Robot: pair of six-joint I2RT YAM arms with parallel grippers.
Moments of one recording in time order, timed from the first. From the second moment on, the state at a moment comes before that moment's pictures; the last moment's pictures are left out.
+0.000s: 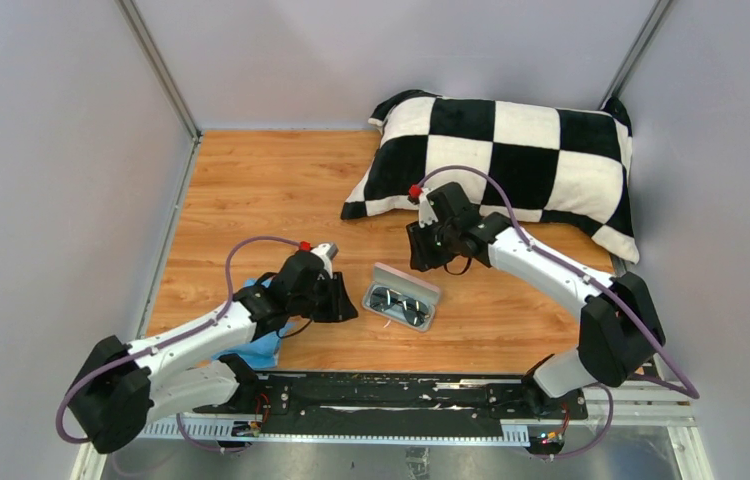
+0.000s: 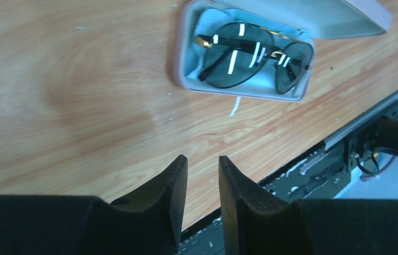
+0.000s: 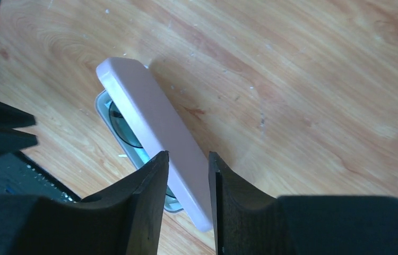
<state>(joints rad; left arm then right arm) -0.70 1.00 0.48 -0.26 0.16 -0.70 0.64 1.45 1.08 -0.53 -0.16 0.16</state>
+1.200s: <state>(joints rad) -0.83 1.42 0.53 0.11 0.20 -0.78 0.59 1.49 0.99 -0.42 -0.40 0.16</state>
